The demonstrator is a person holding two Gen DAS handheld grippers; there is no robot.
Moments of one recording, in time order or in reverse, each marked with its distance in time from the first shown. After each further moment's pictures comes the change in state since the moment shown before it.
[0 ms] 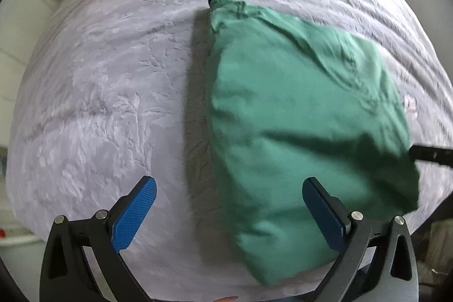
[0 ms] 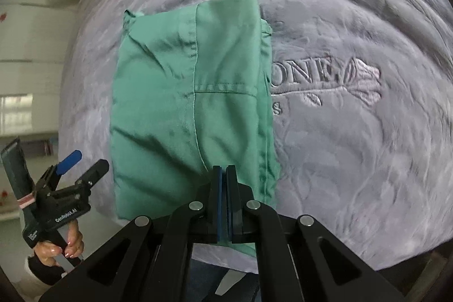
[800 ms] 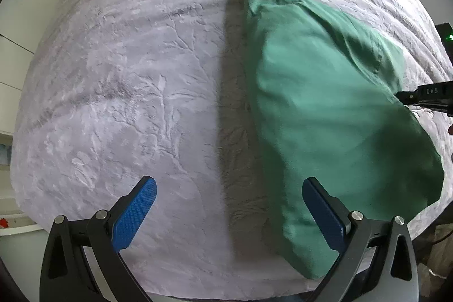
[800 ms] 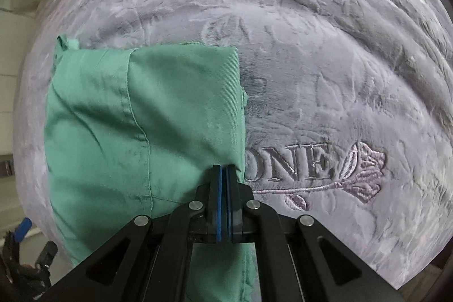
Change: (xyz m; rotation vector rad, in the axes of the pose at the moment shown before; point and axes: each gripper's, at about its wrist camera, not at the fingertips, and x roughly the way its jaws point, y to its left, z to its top) left arm 0.011 0.033 -0.007 -0.055 0.041 0.031; right arm 0.062 -0.001 0.083 0.020 -0.042 -0.241
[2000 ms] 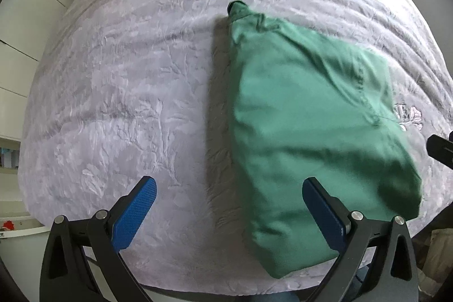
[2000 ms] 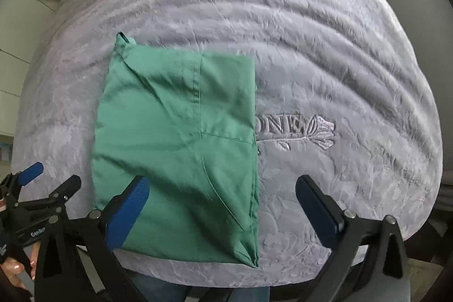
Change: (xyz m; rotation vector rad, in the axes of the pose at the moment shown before) left arm -0.037 -0.021 0.023 0.012 -0.024 0.015; right arm -0.116 0.045 -0.076 -0.089 -0.148 -0.074
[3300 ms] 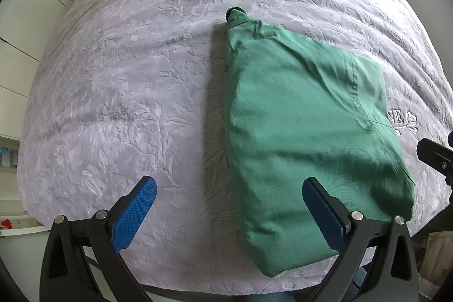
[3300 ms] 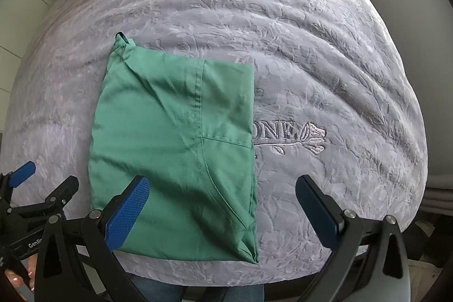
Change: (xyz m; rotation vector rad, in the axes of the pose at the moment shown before) left arm -0.007 -0.002 0.002 -0.002 -0.013 -0.002; right arm -0.009 0.020 0.004 -0.026 -0.005 -0.079
